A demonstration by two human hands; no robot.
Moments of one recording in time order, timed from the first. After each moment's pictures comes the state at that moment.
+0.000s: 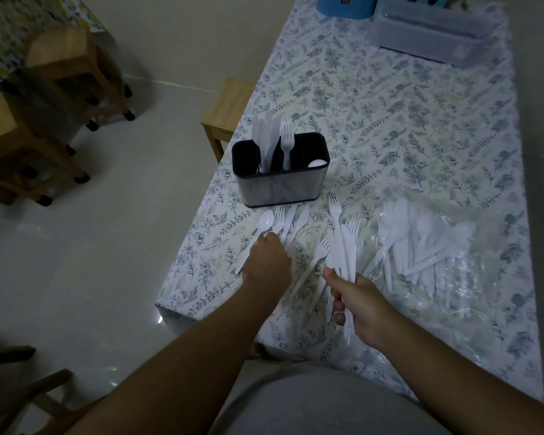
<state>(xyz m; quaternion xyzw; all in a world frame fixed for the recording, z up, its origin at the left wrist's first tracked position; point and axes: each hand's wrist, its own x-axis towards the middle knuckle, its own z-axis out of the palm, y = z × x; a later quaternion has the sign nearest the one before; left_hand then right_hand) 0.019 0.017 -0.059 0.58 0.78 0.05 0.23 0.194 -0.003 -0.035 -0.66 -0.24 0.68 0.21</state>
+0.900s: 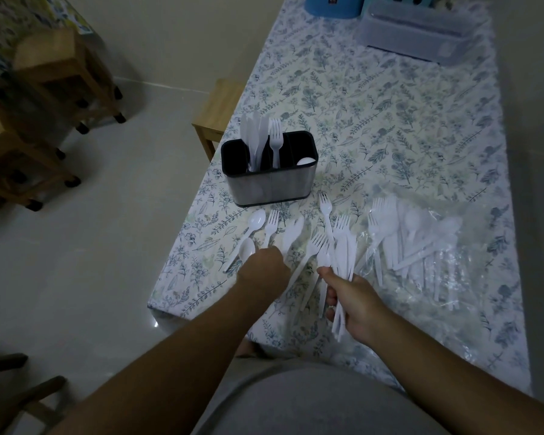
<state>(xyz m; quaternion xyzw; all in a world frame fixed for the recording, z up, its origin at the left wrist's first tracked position) 0.025 0.011 -0.042 0.60 0.74 -0.03 0.30 0.197 -0.007 -0.037 -0.66 -0.20 0.68 0.25</state>
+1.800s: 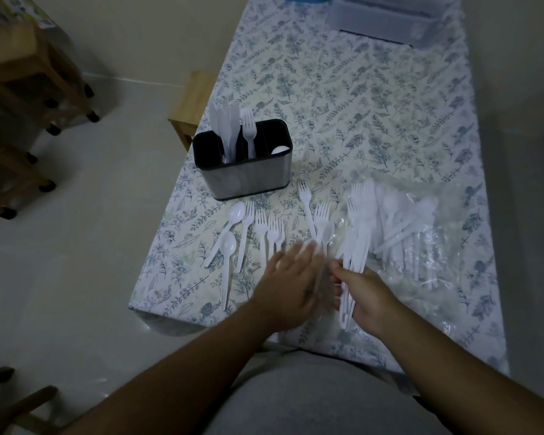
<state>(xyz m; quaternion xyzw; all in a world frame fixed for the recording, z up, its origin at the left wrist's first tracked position) 0.071 -0.032 -0.069 0.82 0.52 -0.01 0.21 0.241 -0.015 -0.042 -0.66 -0.16 0.67 0.29</state>
